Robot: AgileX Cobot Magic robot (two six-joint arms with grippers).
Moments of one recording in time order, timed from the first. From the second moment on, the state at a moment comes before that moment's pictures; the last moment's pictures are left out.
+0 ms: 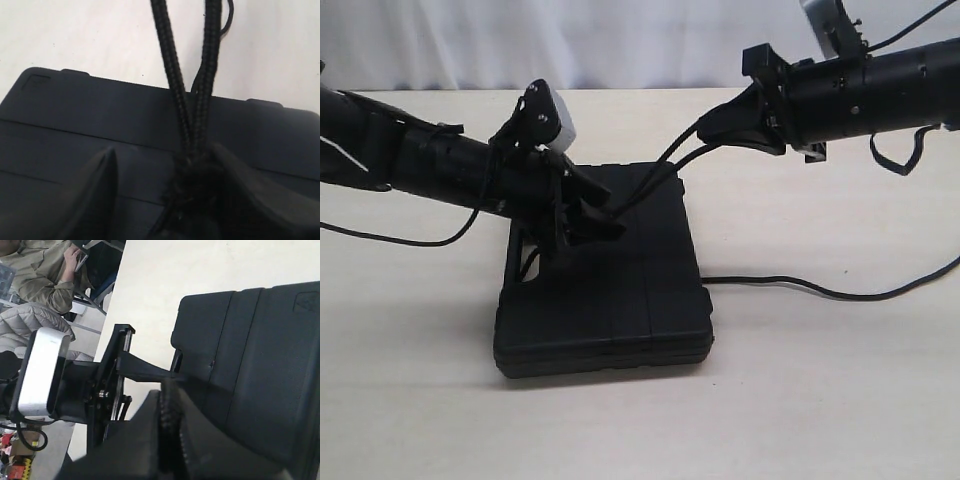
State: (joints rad) left arm -0.20 1.89 -0.98 -1.53 0.72 2.11; right arm 0.06 1.71 -1.09 1.32 0.95 -0.83
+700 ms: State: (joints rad) left arm -0.20 1.92 -0.98 -1.54 0.77 2.11; right arm -0.10 1.56 -1.11 0.05 0.99 0.25
